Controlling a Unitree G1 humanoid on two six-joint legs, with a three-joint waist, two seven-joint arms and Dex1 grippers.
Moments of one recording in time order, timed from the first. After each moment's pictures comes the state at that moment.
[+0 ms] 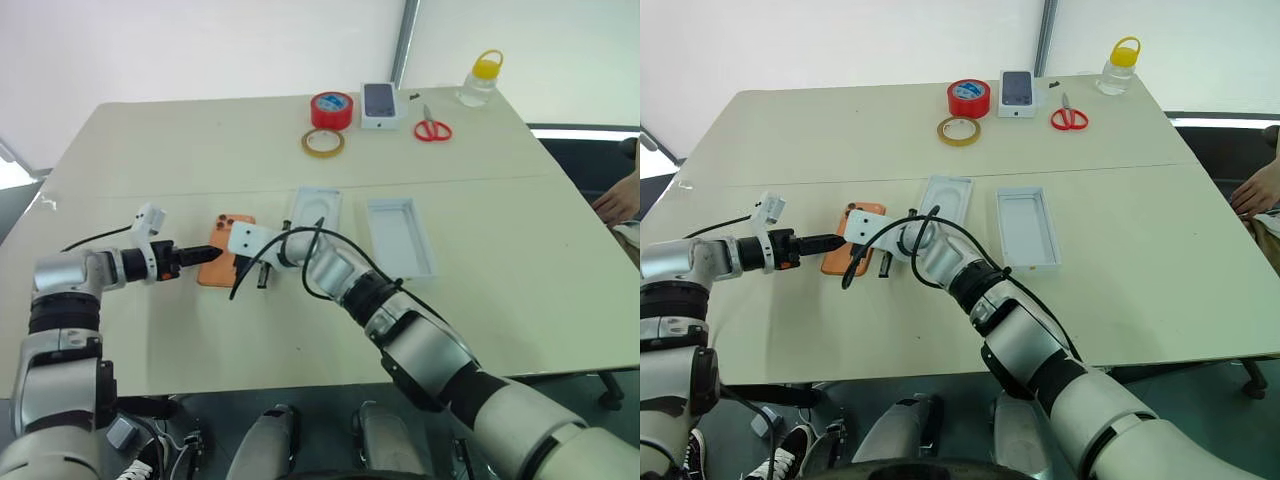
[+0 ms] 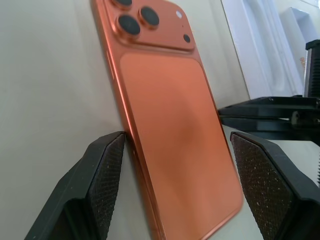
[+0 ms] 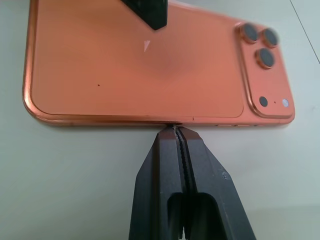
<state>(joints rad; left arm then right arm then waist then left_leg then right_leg) -0.68 0.65 0.18 0.60 -0.36 1.02 -1.11 -1.04 0.14 0.48 0.88 -0.35 0.25 0.63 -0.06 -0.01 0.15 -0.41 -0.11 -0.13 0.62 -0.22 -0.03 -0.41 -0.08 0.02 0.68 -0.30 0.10</state>
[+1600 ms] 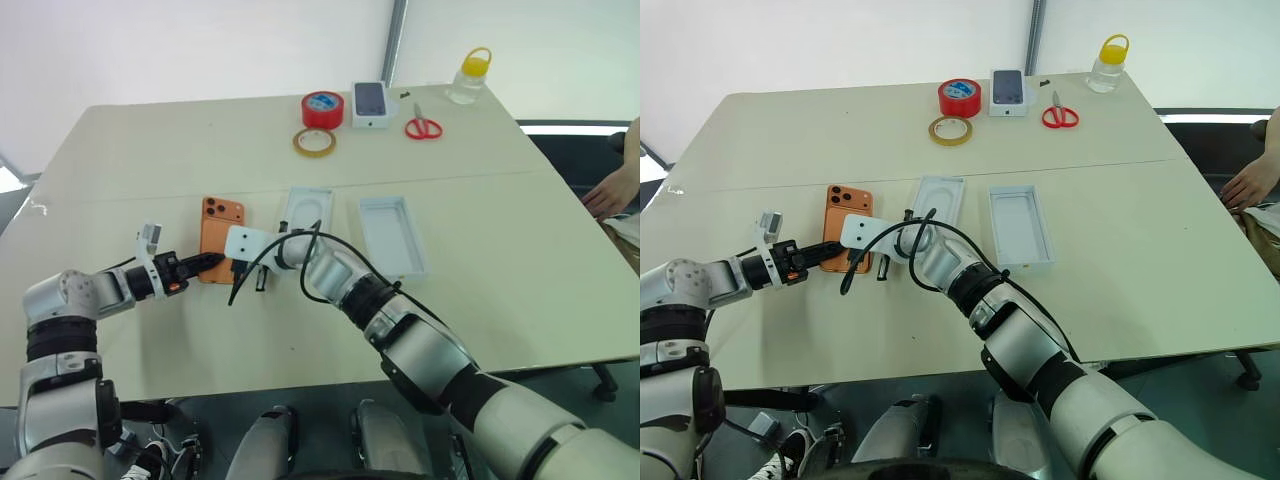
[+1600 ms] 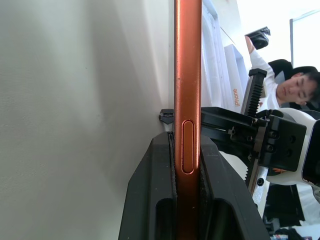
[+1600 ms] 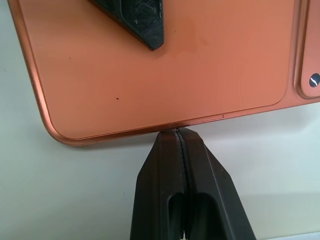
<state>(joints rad) -0.55 0.65 0.33 0.55 -0.64 1.18 -0.95 -1.03 0.15 0.50 0.86 -0.38 0.23 0.63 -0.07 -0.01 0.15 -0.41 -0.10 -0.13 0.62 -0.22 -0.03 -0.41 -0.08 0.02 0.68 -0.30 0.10</state>
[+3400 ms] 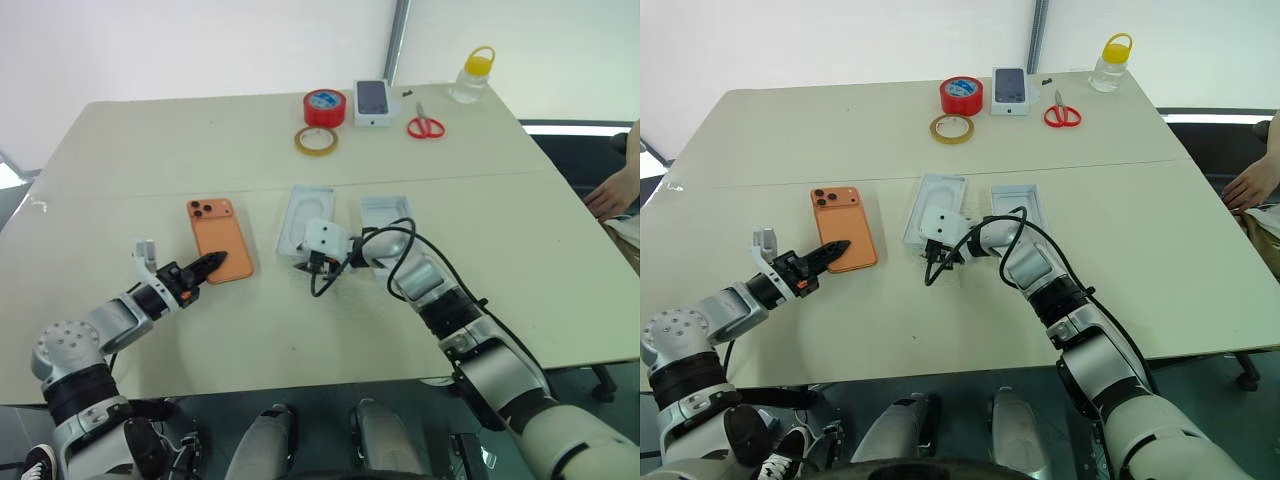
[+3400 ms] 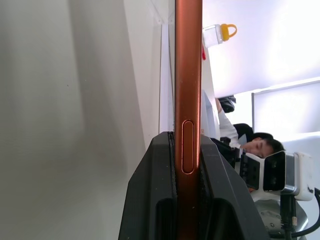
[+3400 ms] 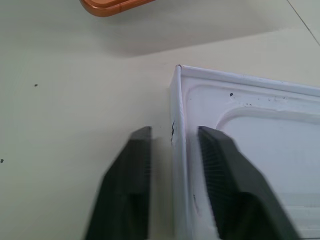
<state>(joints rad) -0.36 0.37 0.71 0.19 -1.04 1.34 -0.43 -0.79 -0.24 0.42 0.44 -0.15 0.18 0.93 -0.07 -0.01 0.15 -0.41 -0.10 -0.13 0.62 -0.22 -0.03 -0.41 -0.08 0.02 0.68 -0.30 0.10</state>
